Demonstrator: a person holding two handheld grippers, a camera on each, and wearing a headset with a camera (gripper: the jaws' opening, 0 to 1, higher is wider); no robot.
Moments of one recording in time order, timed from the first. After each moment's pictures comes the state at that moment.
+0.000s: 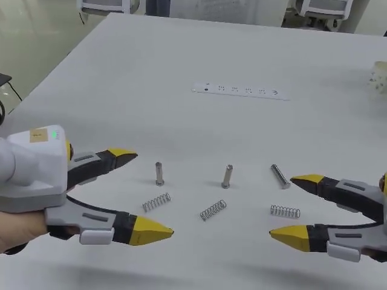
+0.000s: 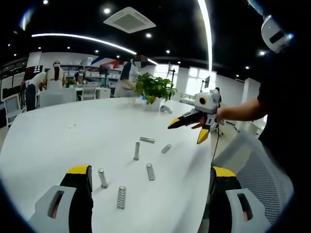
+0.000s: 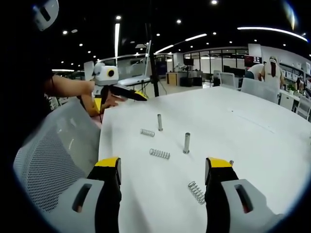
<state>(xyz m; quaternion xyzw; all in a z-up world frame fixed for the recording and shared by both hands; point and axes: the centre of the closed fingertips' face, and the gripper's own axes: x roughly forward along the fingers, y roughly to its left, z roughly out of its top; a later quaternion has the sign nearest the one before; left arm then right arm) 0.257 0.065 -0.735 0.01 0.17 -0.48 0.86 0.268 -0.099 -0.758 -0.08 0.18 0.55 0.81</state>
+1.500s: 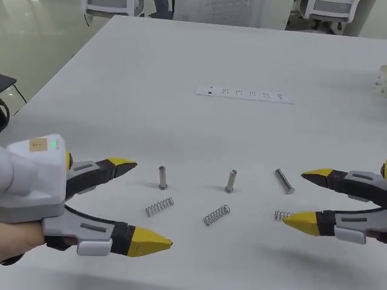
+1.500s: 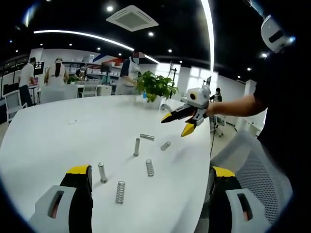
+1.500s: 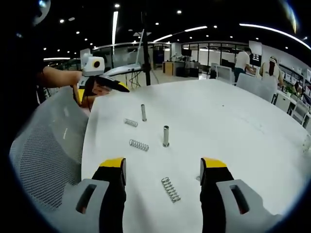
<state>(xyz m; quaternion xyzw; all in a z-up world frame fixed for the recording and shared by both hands) 0.254 0.071 -0.739 0.00 0.18 -0.47 0.86 0.312 -0.120 -0.766 -0.13 0.22 0.52 0.81</state>
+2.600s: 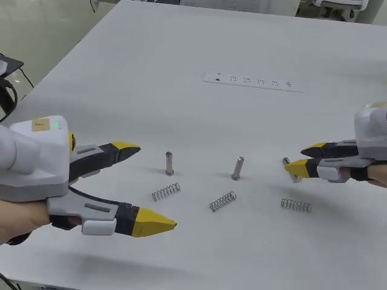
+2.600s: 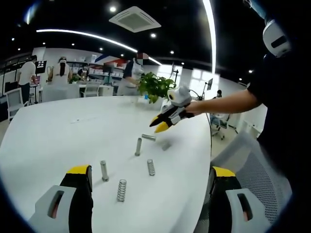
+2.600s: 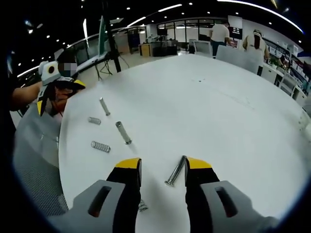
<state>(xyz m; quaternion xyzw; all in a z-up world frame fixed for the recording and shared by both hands) 0.252 0.077 -0.739 -0.01 0.18 -0.47 0.87 0.385 -0.129 -0.802 -0.12 0.34 0.42 0.83</state>
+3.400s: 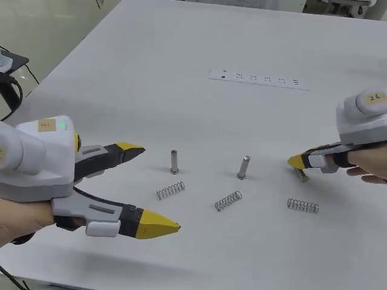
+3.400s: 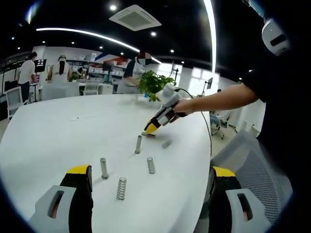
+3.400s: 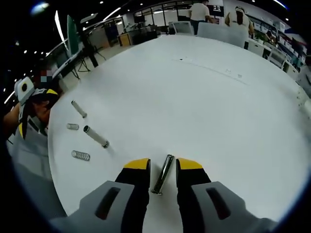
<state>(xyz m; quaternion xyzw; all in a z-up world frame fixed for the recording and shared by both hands) 0.252 0.077 -0.744 -0.01 0.19 -0.47 0.86 0.413 -0.133 -0.834 -0.09 0.42 0.35 0.83</state>
